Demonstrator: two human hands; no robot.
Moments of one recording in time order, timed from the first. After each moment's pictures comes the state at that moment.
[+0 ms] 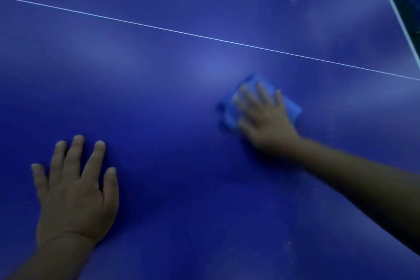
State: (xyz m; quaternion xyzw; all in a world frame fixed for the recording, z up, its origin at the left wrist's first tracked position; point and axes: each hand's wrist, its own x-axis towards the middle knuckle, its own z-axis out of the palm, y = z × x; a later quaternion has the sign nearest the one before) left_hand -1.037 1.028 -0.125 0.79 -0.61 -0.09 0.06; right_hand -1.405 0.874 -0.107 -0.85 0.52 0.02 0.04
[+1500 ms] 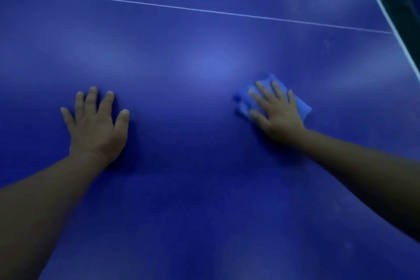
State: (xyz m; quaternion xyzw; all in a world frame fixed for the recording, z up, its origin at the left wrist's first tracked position) left_hand -1.036 1.029 -0.107 0.76 -0.62 -0.16 0.09; right_hand -1.445 1.005 -0.105 -0.78 0.63 0.00 0.07
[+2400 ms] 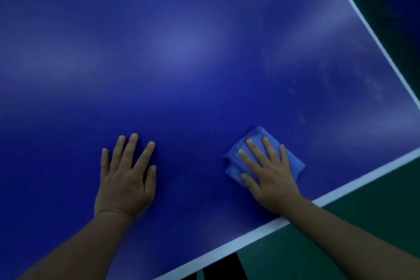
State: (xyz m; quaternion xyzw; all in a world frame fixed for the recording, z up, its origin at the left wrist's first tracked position) left_hand -1.037 1.212 -0.114 0.55 -0.82 -0.13 0.02; right_hand -1.372 1.324 -0.108 -0.71 0.70 0.02 0.07
